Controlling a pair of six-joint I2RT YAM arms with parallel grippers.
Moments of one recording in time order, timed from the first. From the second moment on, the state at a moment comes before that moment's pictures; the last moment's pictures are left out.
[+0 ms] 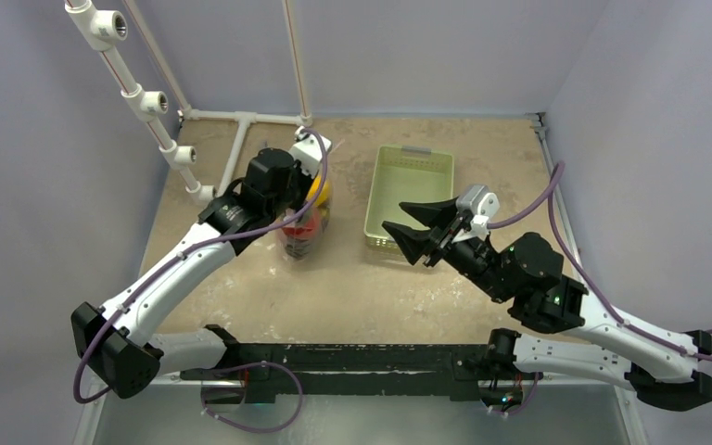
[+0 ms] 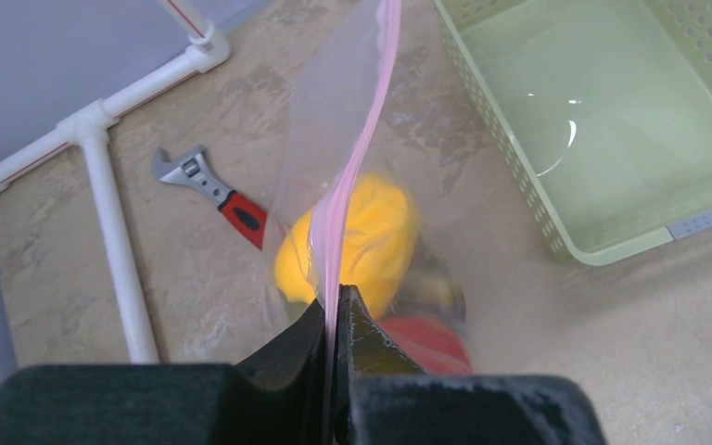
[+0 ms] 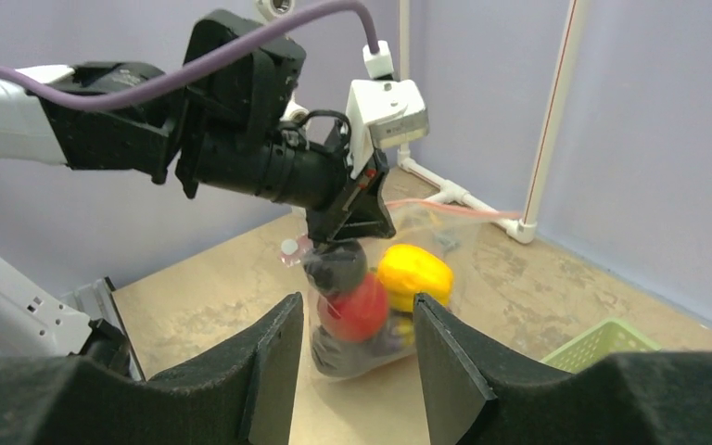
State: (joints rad) left arm -0.62 1.21 1.19 -0.45 -0.25 0.15; right arm 1.18 0.72 0.96 -0.03 0.31 -0.02
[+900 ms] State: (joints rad) left arm -0.83 1.18 0.78 -0.29 -0.29 -0.18; right arm 1.18 0.78 0.93 -0.01 0.51 0.27
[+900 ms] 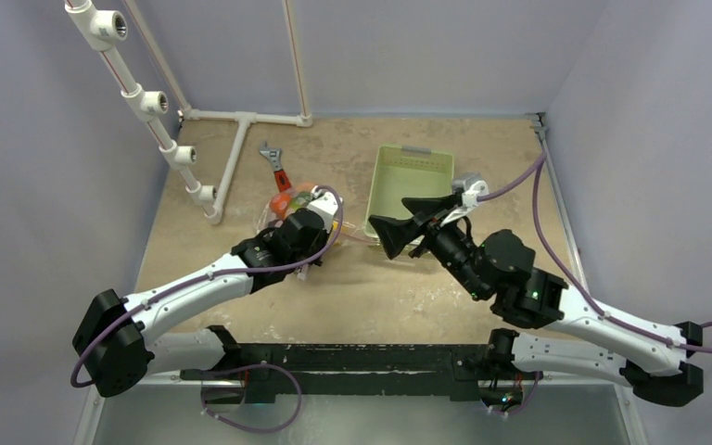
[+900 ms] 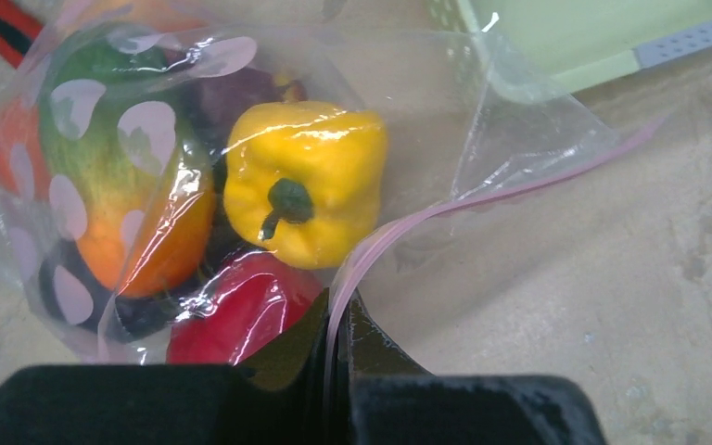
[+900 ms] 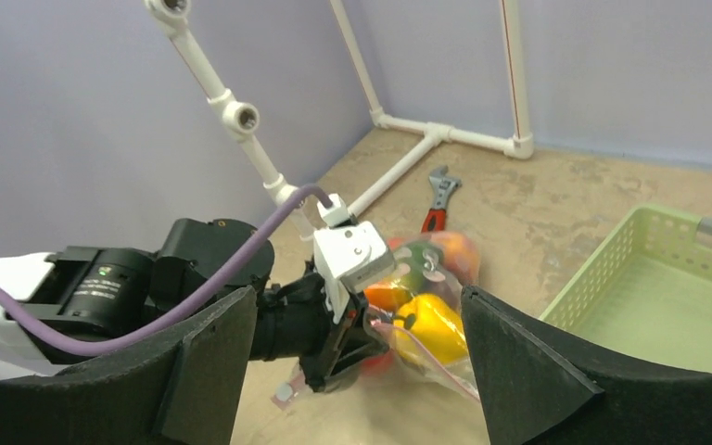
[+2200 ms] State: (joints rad) left arm -0.83 1.02 1.01 -0.57 -0.31 -0.31; right arm 1.00 1.17 0.94 -0.12 0.53 0.71
